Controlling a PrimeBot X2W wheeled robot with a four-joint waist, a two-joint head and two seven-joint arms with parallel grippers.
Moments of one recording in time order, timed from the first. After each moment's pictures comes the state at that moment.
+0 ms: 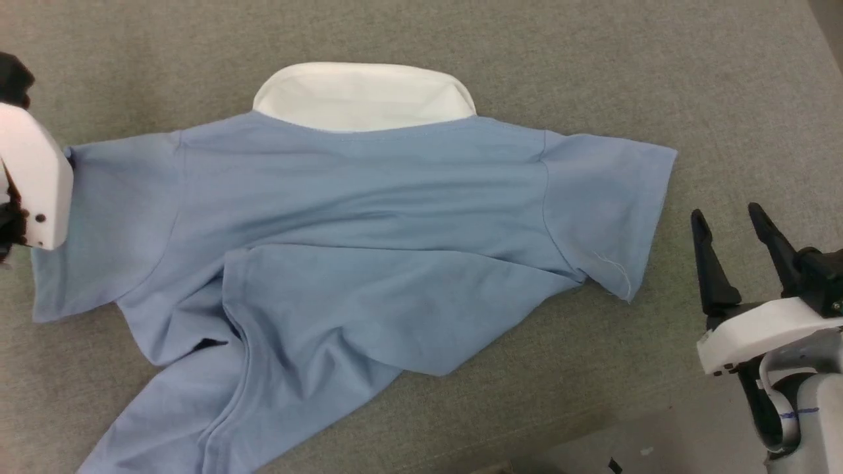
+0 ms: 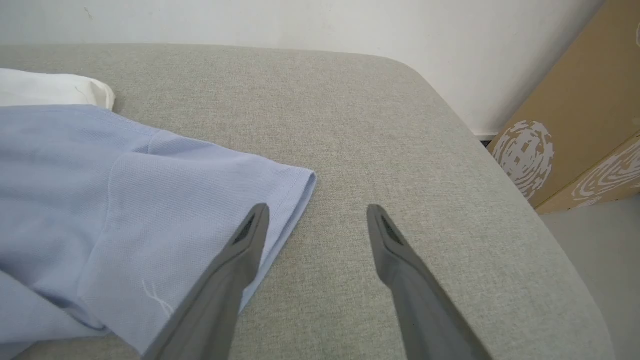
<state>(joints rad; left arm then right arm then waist) -0.87 0.85 -0.58 0.45 -0.74 -0.12 0.71 -0.16 -0.13 -0.08 0.04 0.12 0.13 -0.02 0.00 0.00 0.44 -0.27</state>
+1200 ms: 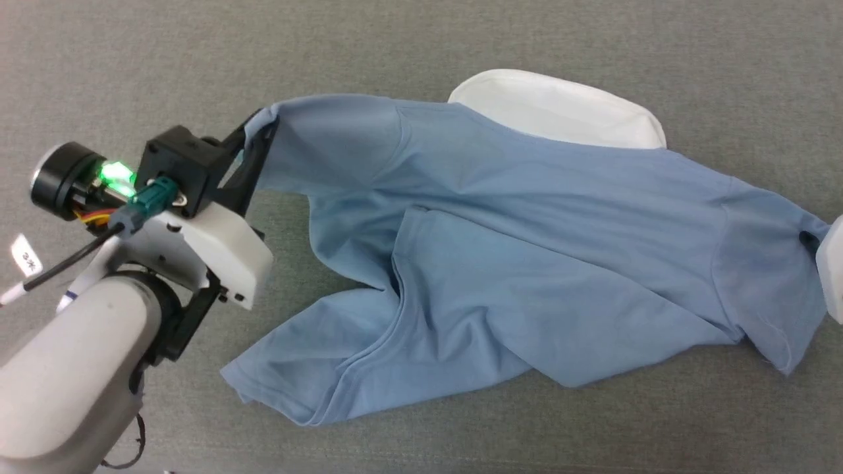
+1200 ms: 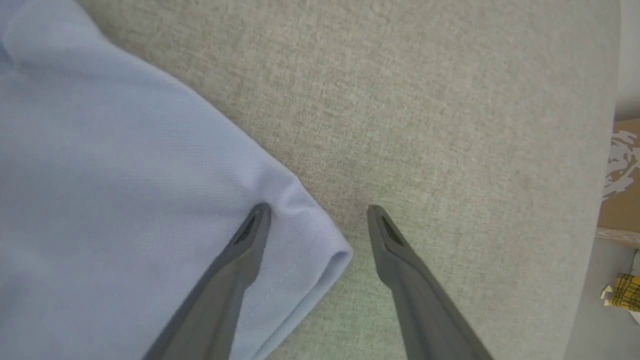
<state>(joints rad) -0.63 0.74 -0.64 -0.17 -0.50 0.18 0.21 -0.48 -0.64 0.22 0.38 0.35 0.13 0.63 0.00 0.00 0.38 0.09</state>
